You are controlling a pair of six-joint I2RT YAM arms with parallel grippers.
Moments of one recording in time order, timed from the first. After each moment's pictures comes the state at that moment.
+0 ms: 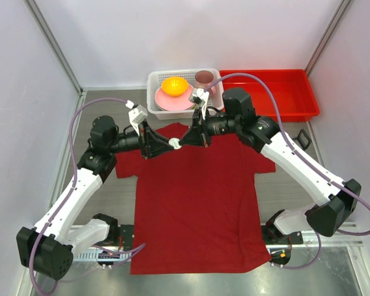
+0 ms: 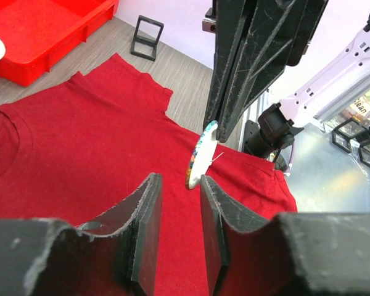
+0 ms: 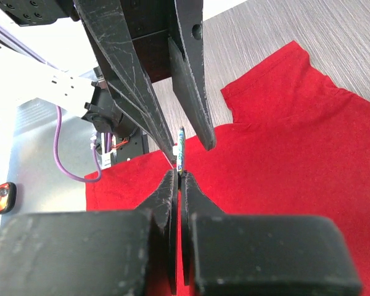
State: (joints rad) left arm -0.34 1.01 0.88 0.02 0.98 -0.28; right arm 0.68 1.38 1.43 -0.43 -0.75 0.07
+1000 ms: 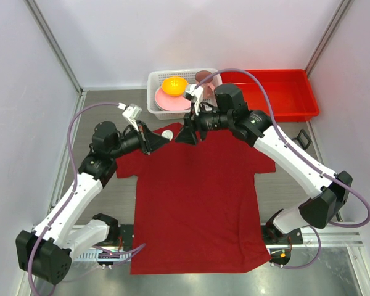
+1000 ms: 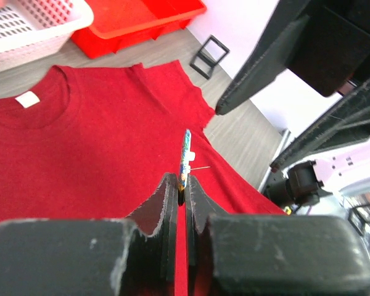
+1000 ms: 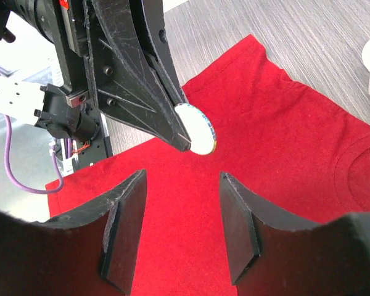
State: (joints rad) left arm -0.36 0.97 0.81 0.02 0.66 -0.47; right arm 0.70 1.47 1.53 -0.51 -0.62 -0.01
